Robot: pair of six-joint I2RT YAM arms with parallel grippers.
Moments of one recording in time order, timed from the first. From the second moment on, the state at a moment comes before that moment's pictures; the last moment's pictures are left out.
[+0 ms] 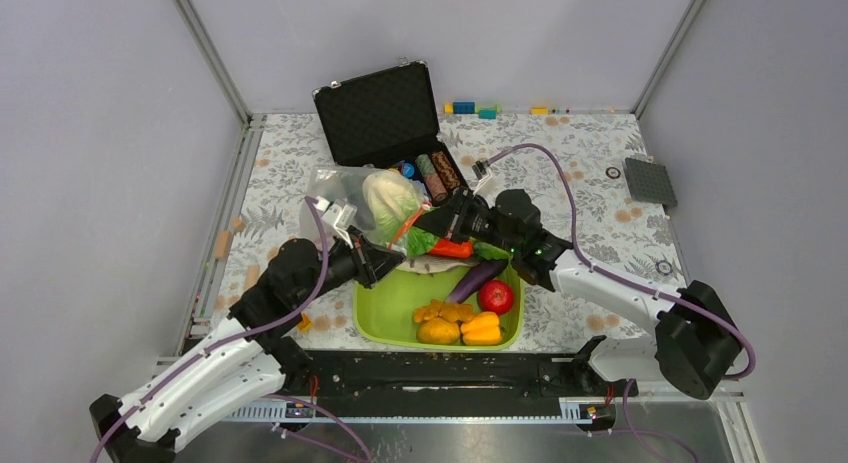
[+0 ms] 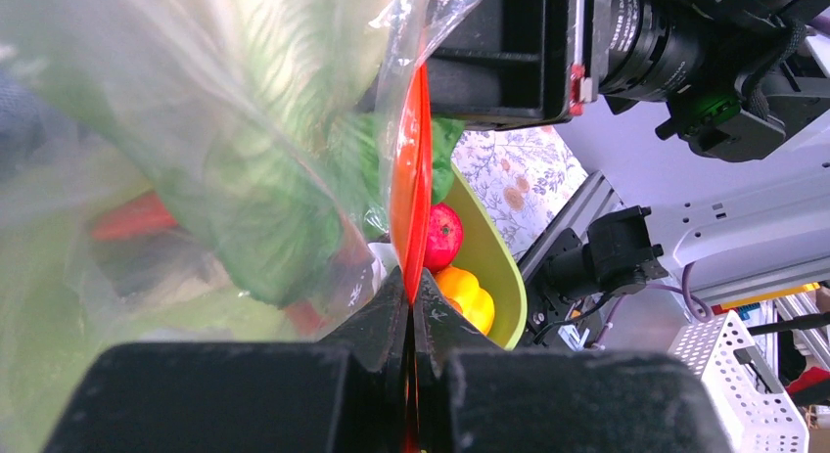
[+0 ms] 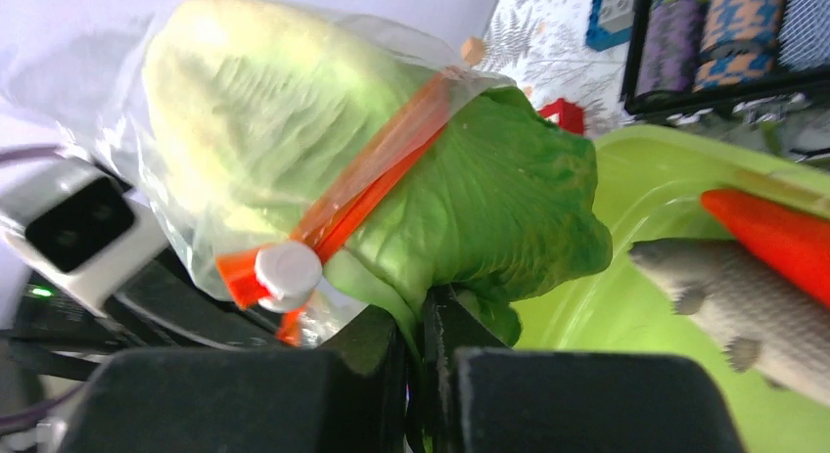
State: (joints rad) left arm -0.76 0.60 0.56 -0.12 0.18 -0.58; right arm 0.76 1.29 0.77 0.39 -0.28 1.06
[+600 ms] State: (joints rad) left arm -0.76 0.87 0.78 -0.09 0.34 -0.52; right arm 0.92 1.29 0.86 0.28 -0.05 0.57
